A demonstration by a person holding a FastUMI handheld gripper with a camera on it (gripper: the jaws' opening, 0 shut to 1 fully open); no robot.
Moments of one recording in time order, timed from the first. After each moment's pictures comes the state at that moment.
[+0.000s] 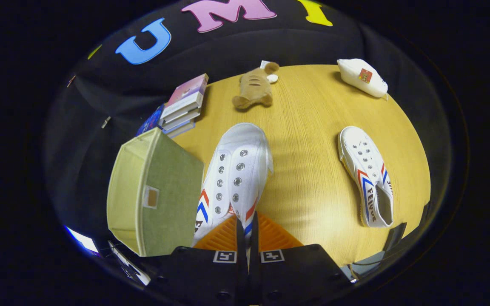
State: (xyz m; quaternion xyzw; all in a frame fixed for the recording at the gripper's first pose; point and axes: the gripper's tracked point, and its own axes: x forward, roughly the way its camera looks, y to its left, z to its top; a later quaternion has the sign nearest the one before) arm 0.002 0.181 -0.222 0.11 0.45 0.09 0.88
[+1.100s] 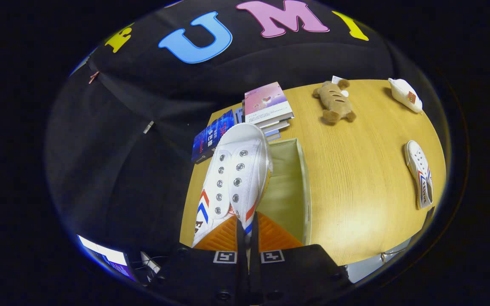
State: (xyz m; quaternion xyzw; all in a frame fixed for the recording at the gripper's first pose) arm -0.007 0.413 -0.167 0.14 0.44 0.17 0.87
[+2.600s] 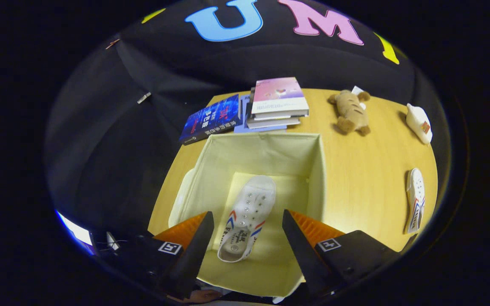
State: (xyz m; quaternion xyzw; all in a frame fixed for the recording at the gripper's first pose) arm 0.007 0.400 -0.191 0.02 0.40 0.18 0.90
